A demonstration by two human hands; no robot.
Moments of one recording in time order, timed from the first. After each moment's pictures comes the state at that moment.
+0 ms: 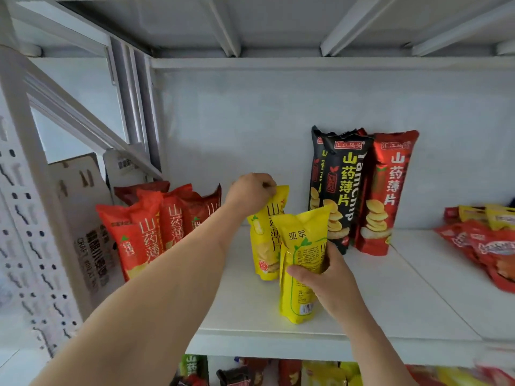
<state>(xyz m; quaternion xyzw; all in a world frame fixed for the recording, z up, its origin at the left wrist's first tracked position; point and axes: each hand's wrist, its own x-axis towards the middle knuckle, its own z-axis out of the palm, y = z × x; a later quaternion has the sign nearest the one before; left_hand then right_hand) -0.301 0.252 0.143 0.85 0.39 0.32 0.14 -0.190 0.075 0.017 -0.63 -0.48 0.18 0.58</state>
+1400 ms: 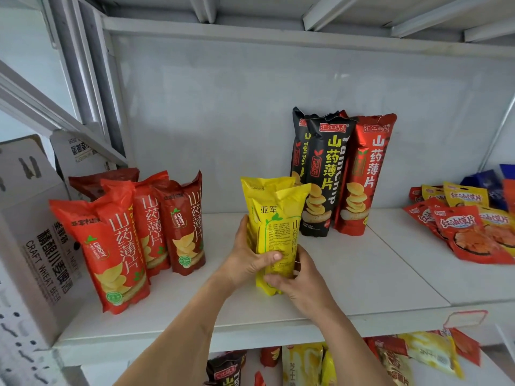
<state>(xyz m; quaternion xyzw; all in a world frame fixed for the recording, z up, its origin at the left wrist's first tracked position) -0.324 0.210 0.007 0.71 0.14 0.33 0.61 -0.212 0.094 -0.017 -0.66 -0.46 0.22 0.56</state>
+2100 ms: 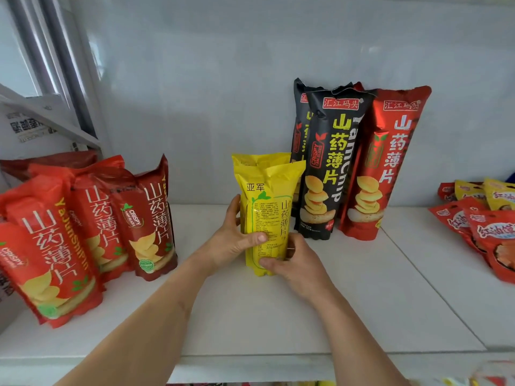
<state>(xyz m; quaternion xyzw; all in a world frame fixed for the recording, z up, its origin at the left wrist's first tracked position) -0.266 0.283 -0.010 0.74 0.23 0.29 0.56 -0.123 0.157 -0.035 -0.68 -0.48 0.25 0.49</state>
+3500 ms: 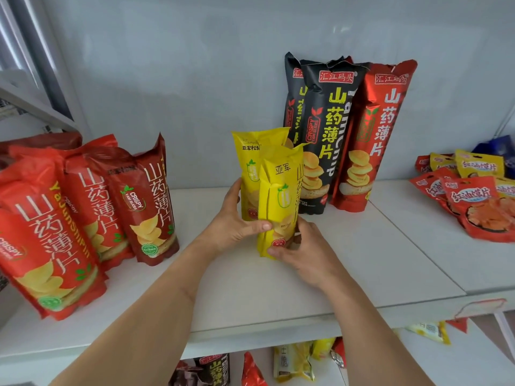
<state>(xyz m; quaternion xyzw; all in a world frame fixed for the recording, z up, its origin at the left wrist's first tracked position) -0.275 0.281 -0.018 0.78 0.20 0.29 0.52 -0.142 0.131 -0.038 -0.78 -0.46 0.14 0.41</state>
